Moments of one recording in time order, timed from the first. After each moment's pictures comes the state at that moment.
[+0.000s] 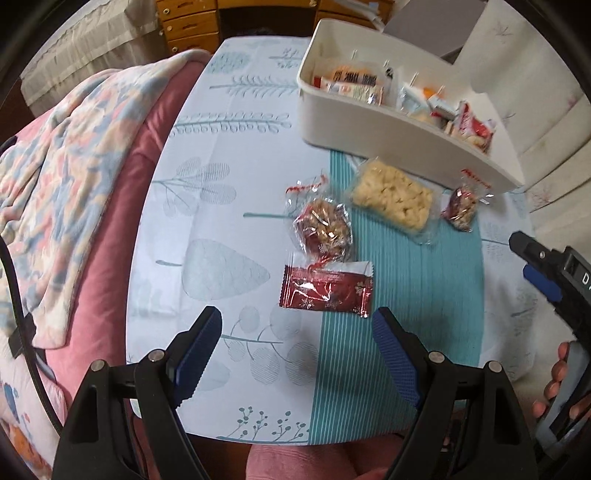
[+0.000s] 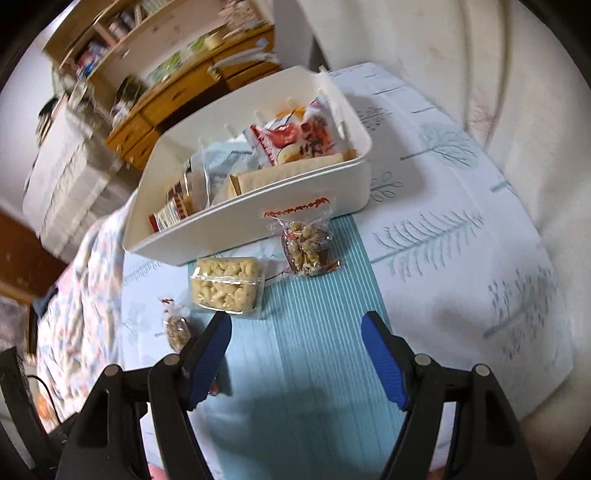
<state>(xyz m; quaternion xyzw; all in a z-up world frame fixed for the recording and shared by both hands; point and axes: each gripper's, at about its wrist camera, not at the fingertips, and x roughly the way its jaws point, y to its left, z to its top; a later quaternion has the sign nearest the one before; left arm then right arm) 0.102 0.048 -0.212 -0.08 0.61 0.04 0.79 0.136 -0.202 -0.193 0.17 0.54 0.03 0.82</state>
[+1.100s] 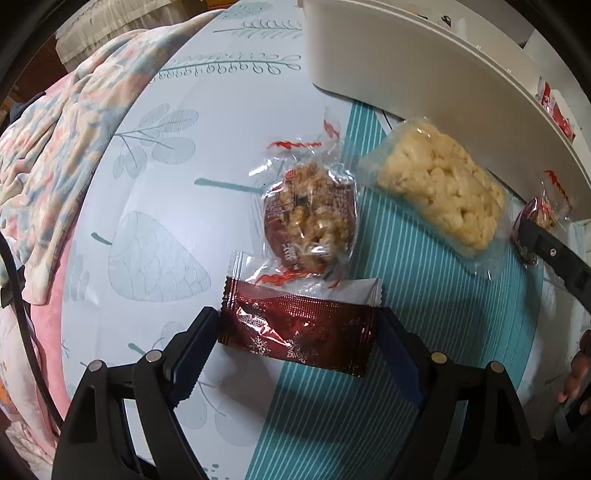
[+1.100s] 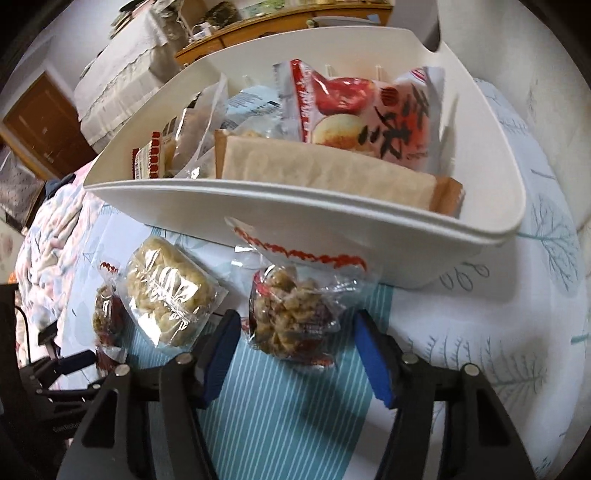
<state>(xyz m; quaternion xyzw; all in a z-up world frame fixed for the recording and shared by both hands) 0.147 0.014 -0.300 -0.11 0.63 0.13 0.76 0.220 -0.203 -0.262 0.01 0.55 0.19 0.81</state>
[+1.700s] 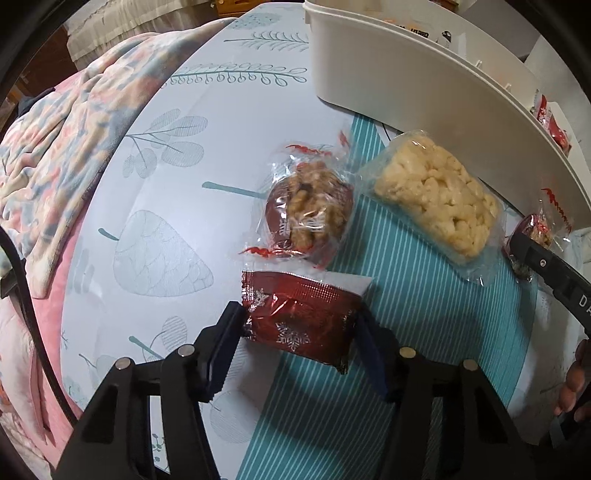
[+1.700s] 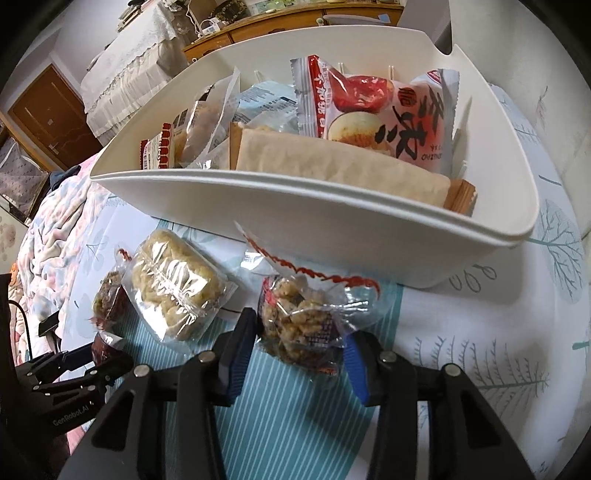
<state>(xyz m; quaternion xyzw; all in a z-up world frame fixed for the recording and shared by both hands) 0.139 0.003 -0.290 -0.12 0.61 0.15 0.77 0.218 -0.191 -0.267 0.01 0.55 0.20 0.81</state>
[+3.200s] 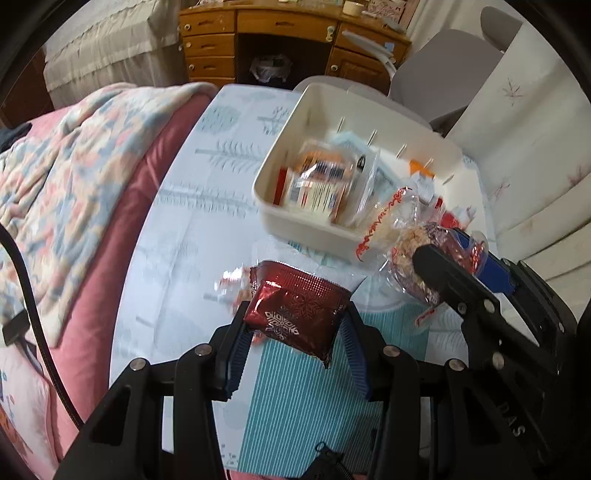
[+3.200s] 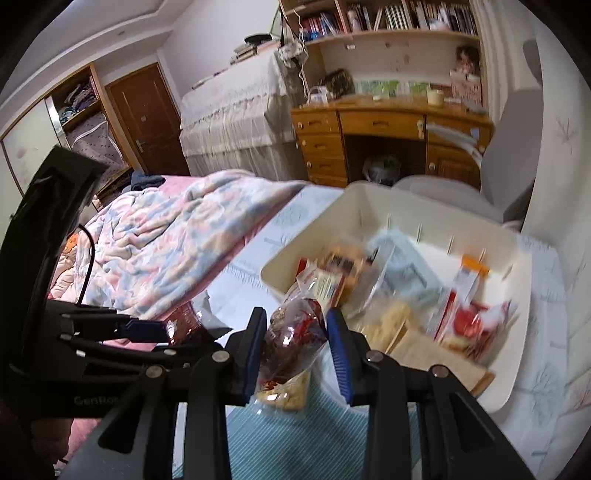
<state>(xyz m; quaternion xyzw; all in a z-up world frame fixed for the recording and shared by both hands) 0.183 0.012 -0.136 -0.13 0.56 0.07 0.81 0.199 -0.121 -0.118 -0.03 0.38 0.36 0.85</state>
